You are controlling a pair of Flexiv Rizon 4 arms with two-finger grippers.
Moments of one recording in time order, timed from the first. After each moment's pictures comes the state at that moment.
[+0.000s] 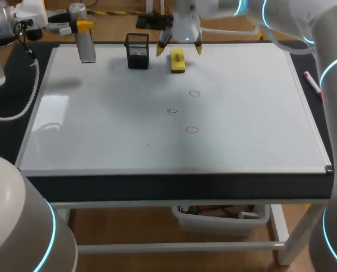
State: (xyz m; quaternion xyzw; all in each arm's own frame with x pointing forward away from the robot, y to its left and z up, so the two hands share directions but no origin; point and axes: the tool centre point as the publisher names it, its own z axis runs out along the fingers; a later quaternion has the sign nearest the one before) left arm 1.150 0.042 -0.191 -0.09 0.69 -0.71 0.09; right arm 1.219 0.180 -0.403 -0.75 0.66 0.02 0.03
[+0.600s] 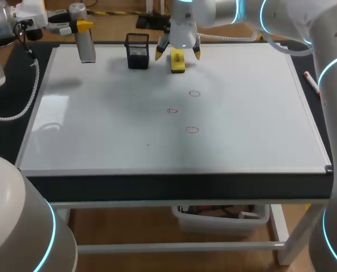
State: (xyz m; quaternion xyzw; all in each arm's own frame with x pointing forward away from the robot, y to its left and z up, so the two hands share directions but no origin) left arm 1.150 0.042 -0.191 -0.09 0.69 -0.71 0.09; right arm 1.216 0.184 -0.418 -0.73 0.68 0.00 0.04
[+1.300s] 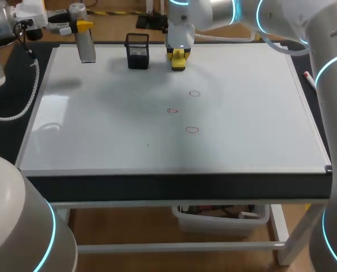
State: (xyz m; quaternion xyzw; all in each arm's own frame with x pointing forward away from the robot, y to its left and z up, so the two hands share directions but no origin) left arm 1.150 0.042 -0.191 -0.09 0.69 -0.71 0.09; right arm 1.234 0.179 -0.413 -0.71 0.70 -0.03 0.05
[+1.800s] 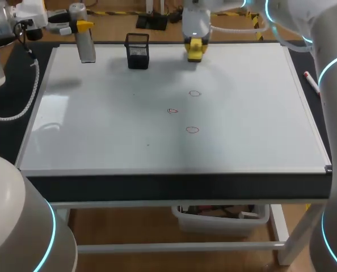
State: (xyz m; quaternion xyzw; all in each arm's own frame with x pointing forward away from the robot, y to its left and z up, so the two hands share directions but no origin) left arm 1.150 0.042 -0.191 -0.09 0.69 -0.71 0.09; right arm 1.235 0.105 -0.391 -0.62 0.78 -0.02 -0.01
